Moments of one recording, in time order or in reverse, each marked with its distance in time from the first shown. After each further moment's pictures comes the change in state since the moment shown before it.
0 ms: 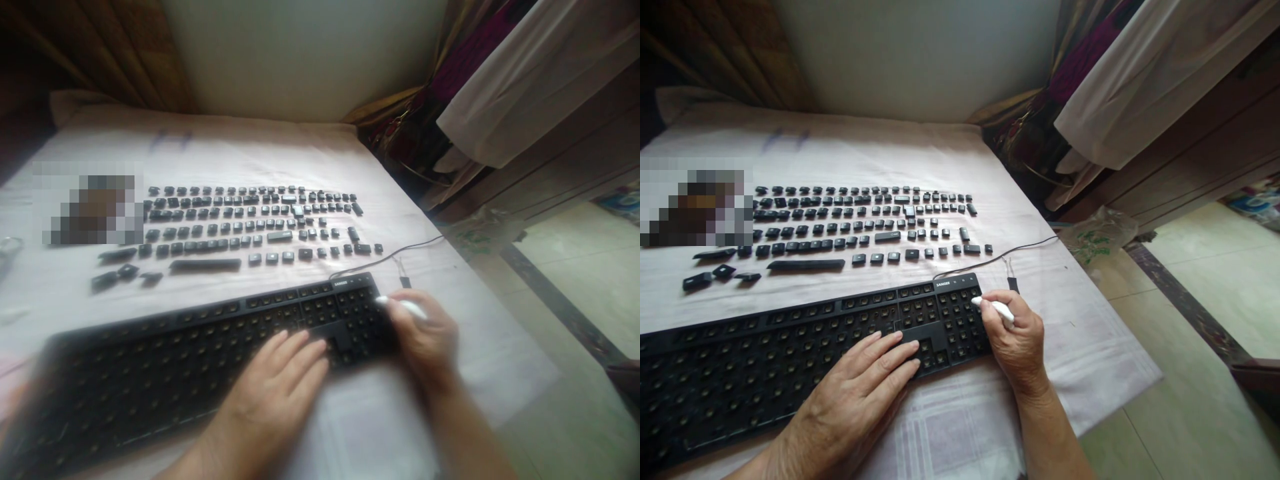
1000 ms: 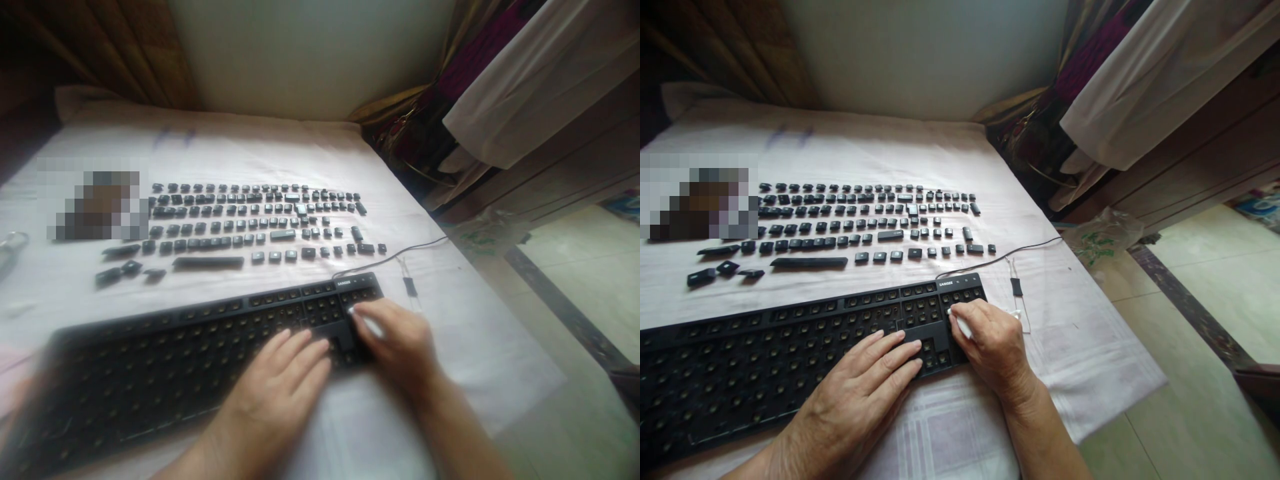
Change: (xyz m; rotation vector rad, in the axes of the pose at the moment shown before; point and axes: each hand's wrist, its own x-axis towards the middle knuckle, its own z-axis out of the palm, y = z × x) left_hand 0.003 0.000 0.000 -0.001 0.032 0.006; right_hand -0.002 -0.006 0.014 -0.167 -0.250 -0.604
